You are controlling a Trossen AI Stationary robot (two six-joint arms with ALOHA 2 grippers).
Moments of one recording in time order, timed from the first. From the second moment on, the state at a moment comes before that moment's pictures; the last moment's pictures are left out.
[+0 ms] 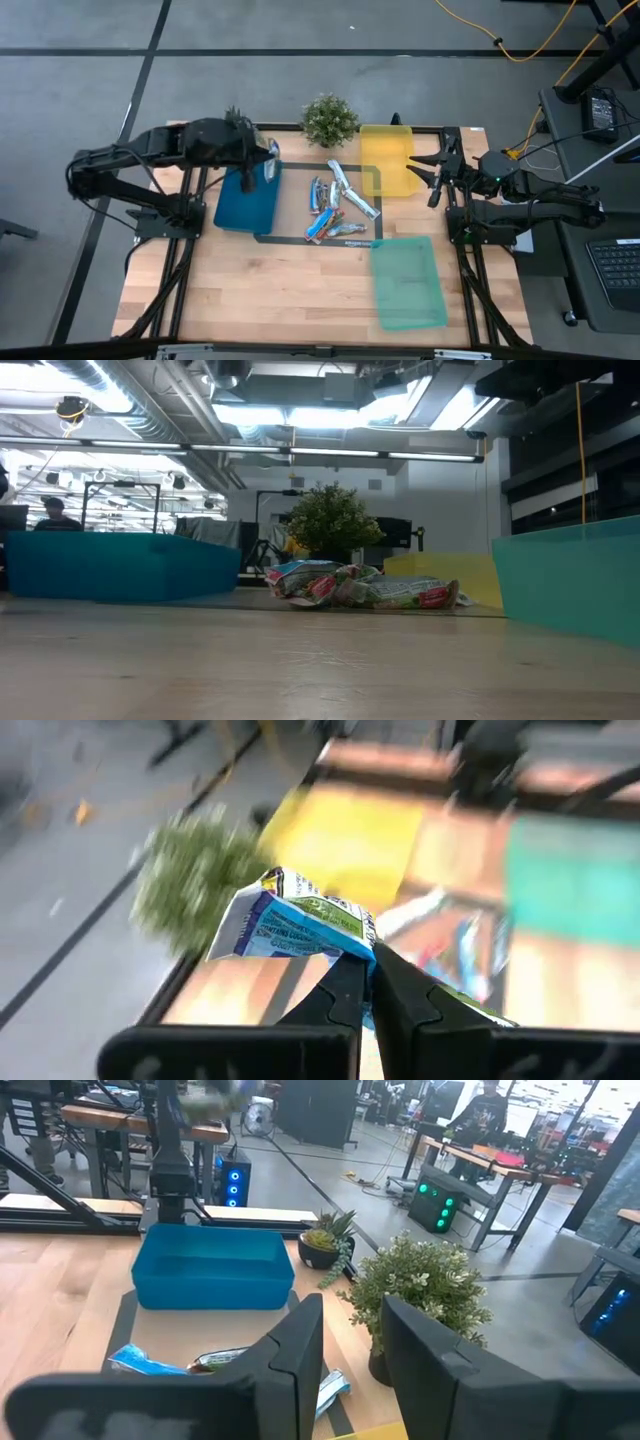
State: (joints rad) left arm 0.14 1.07 1.33 -0.87 -0.25 -0.10; right arm -0.10 0.48 0.61 -0.25 0.27 -0.16
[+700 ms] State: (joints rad) left arm 0.33 1.24 1.32 -1.18 -0.06 0.17; right arm -0.10 0.48 0.61 -0.26 0.27 -0.16
